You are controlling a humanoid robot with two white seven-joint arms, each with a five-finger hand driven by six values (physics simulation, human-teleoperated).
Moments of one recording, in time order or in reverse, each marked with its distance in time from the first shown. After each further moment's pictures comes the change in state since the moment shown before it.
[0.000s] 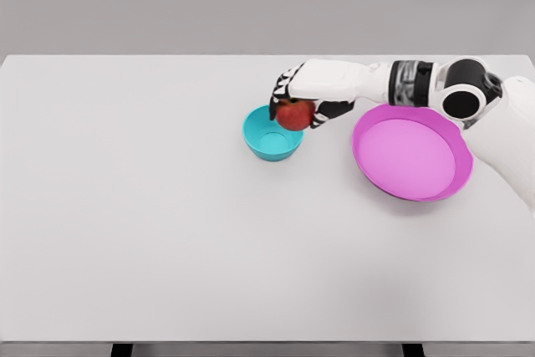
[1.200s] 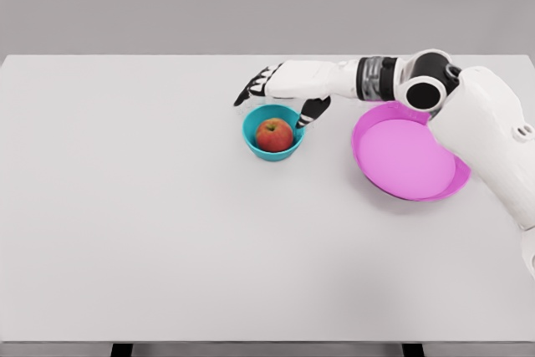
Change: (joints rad) left arm 0.000 0.000 0.000 0.000 0.000 0.000 0.000; right arm -0.078 0.113 0.053 0.143 0.067 0.000 0.000
